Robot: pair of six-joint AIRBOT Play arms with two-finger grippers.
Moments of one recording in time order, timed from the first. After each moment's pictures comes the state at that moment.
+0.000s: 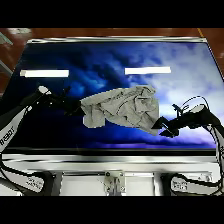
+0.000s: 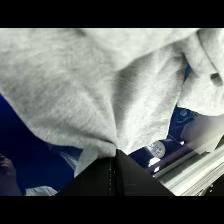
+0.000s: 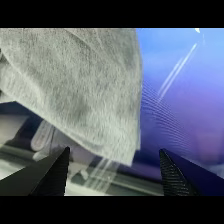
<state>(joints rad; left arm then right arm) -0.04 -1.69 1.18 0.75 -1.21 -1.33 -0.27 -1.46 0.80 -0.98 1.24 1.33</state>
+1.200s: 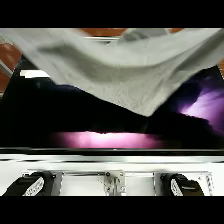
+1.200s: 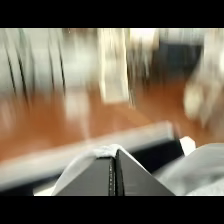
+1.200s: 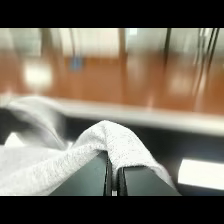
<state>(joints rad) 0.07 -0.91 1.93 0.77 -0.93 -1.20 -0.12 -0.66 1.48 -0.99 0.89 1.23</state>
